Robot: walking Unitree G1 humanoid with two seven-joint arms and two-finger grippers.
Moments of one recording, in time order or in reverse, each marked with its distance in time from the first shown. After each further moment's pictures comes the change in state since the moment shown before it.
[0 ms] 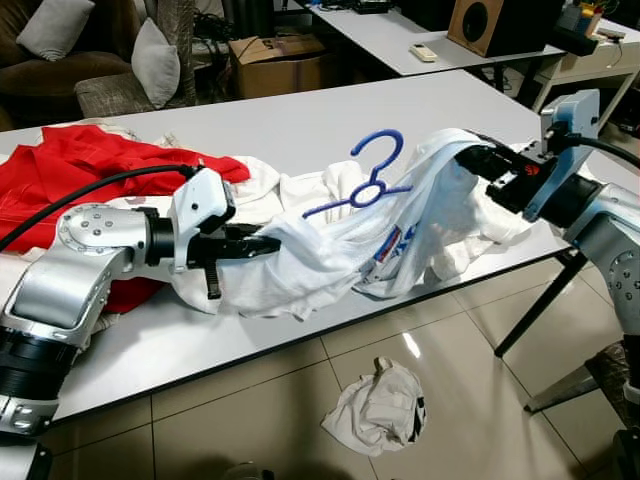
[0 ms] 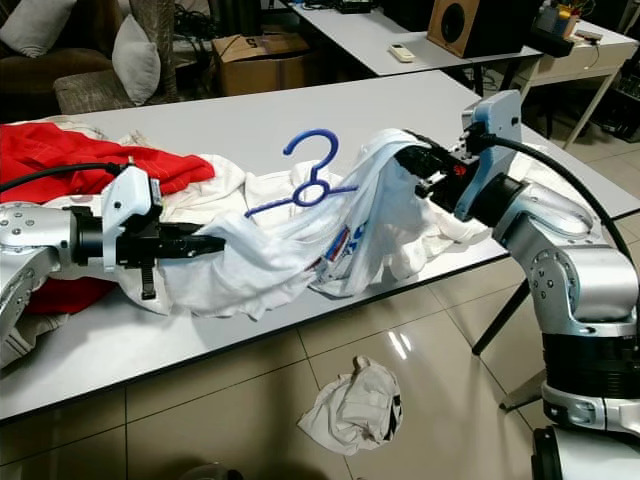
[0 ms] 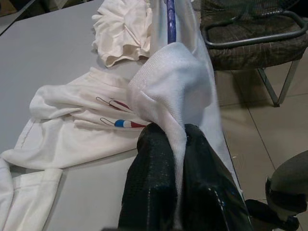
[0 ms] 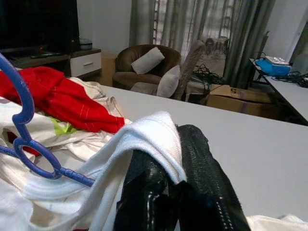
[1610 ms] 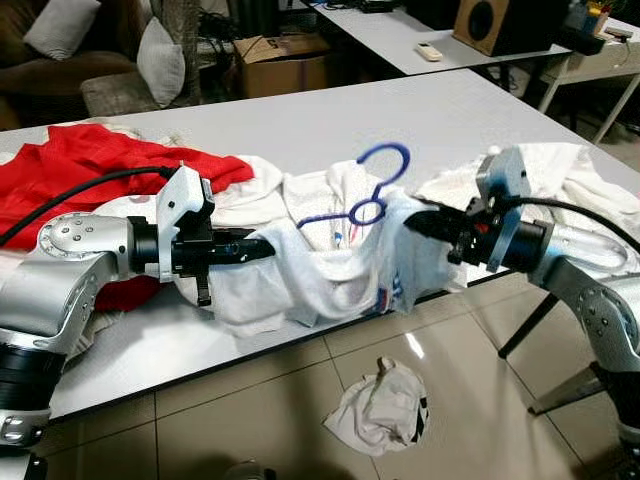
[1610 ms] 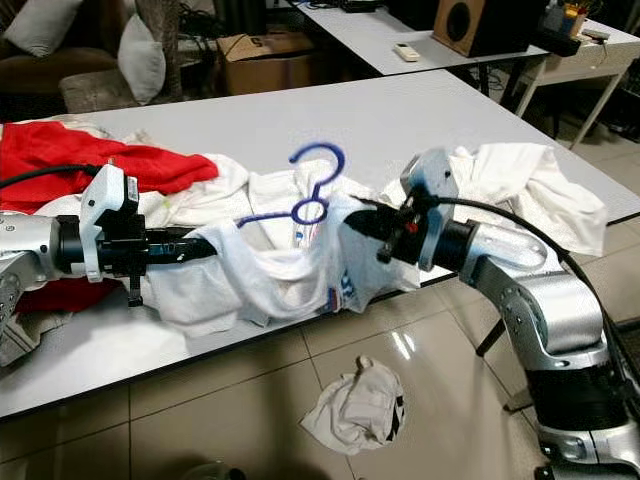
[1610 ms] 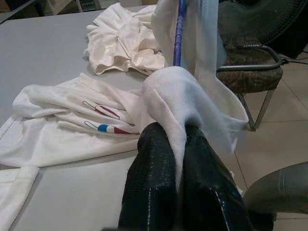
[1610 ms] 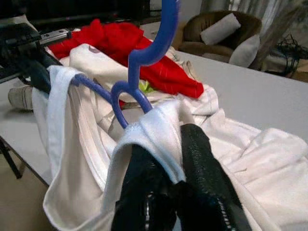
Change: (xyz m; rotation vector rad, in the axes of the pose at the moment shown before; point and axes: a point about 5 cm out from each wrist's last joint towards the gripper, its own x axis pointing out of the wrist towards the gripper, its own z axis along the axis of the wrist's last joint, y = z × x) left arm -0.012 -0.005 -0.003 -0.122 -0.091 -0.036; right arm 0.002 0.046 -0.036 0.026 0.143 0.306
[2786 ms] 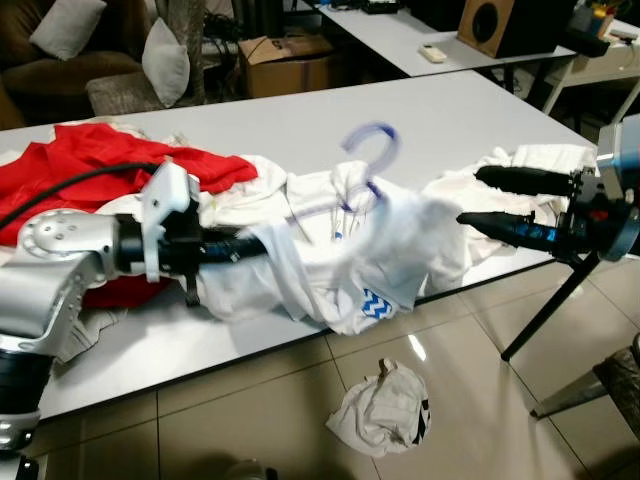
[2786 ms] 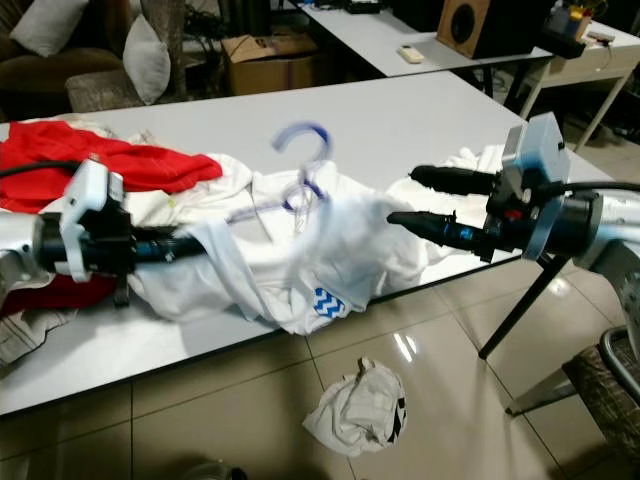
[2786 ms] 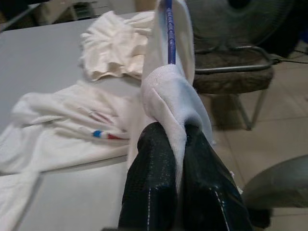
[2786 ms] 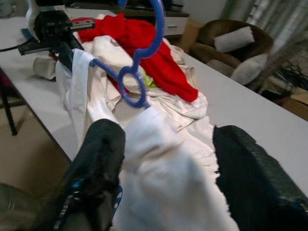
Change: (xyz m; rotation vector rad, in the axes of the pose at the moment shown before) left arm -0.007 -0.005 0.006 0.033 -0.021 -0.054; right arm -0.069 -0.017 0.047 -0.229 0.049 0.093
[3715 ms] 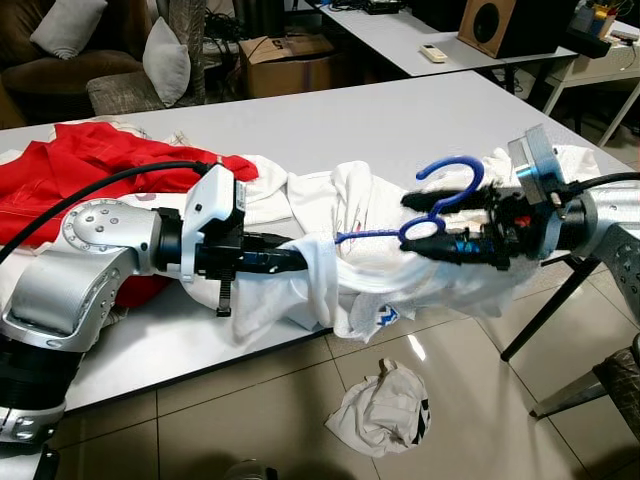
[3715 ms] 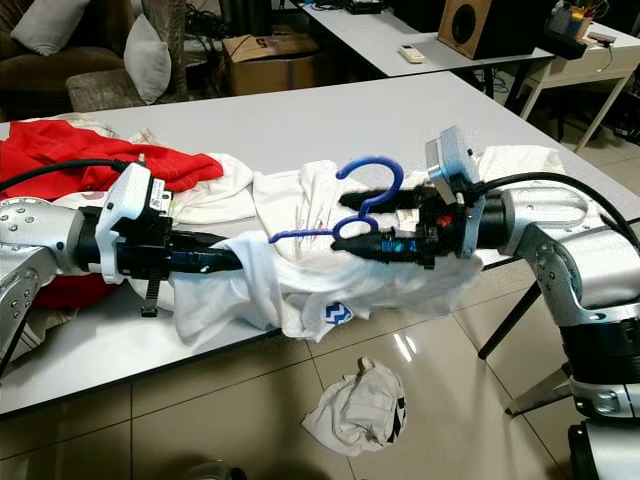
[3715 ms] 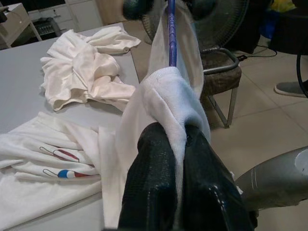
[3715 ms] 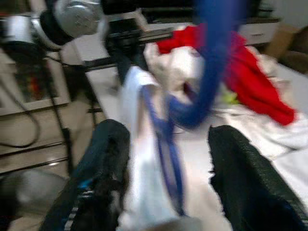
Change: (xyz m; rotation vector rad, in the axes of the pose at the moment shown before) left arm 0.031 -0.014 0.023 0.077 -0.018 -0.137; right arm 0.056 0.009 -0.012 0.119 -0.051 0.373
